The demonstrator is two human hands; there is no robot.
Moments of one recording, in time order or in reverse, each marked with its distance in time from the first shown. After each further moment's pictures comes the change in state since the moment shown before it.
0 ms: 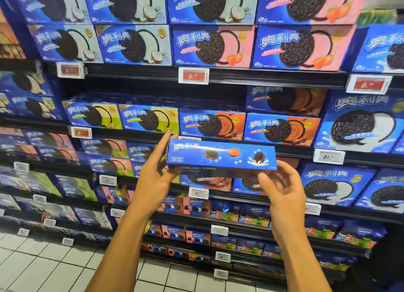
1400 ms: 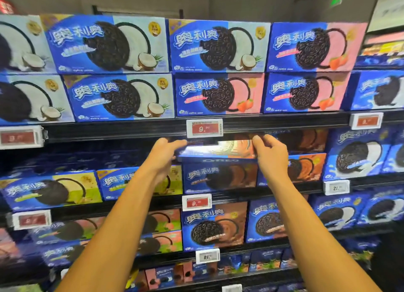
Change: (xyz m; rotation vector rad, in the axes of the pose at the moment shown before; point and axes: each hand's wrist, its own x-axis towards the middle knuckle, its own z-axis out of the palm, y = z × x) left_hand 0.280 -0.045 -0.033 -0.266 -0.206 -0.280; right_hand 0.196 -0.007 0.142 -0.606 0.297 -0.209
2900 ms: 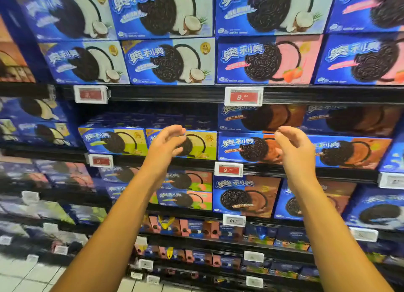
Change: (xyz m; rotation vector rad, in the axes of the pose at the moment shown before) left_hand -0.122 -0.003 -0.052 0.083 0.260 0.050; right_hand -0.064 0.004 0.003 0.360 -0.227 0.148
